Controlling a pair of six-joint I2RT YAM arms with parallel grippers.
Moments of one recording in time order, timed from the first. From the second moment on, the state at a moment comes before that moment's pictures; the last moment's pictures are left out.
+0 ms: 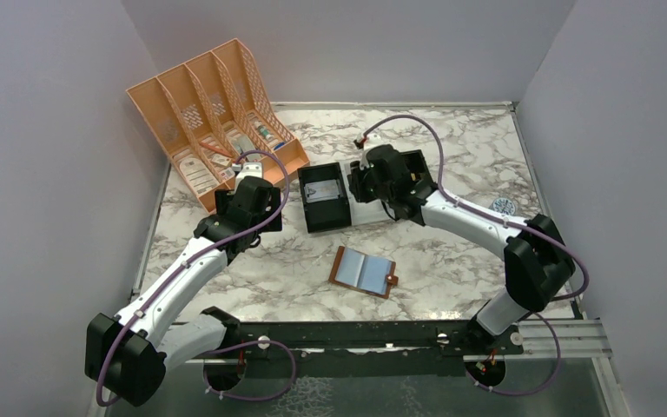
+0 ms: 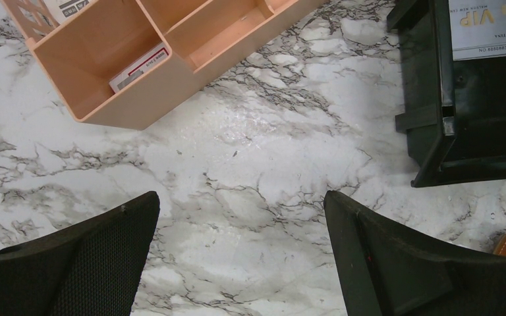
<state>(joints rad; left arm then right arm) -0.47 1.03 0.80 -0.59 -0.46 -0.35 0.70 1.62 1.16 -0.09 0.13 0.22</state>
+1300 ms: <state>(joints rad) -0.87 1.10 0.61 -0.19 0.12 -0.60 0.91 0.93 0.42 -0.29 0.13 0.83</state>
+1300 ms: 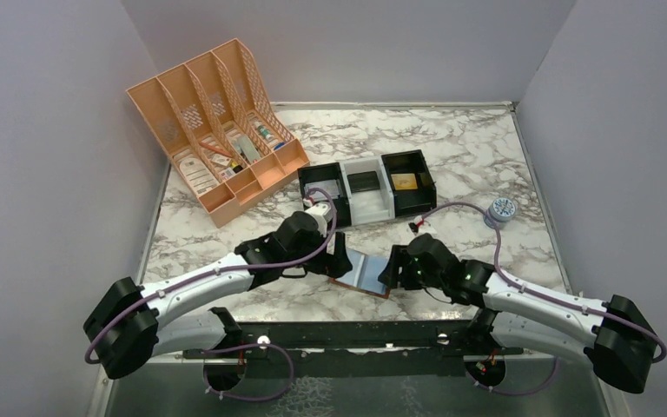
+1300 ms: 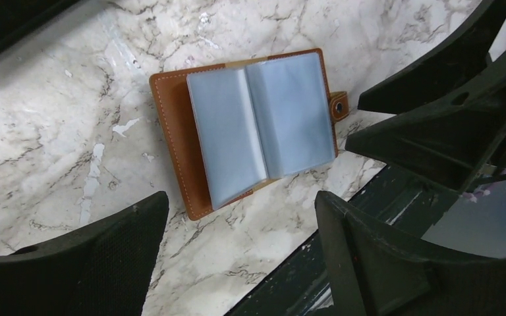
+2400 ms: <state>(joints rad) -0.98 1.37 0.50 0.14 0.06 -0.68 0.92 0.94 0.28 -0.13 -0.02 1.02</state>
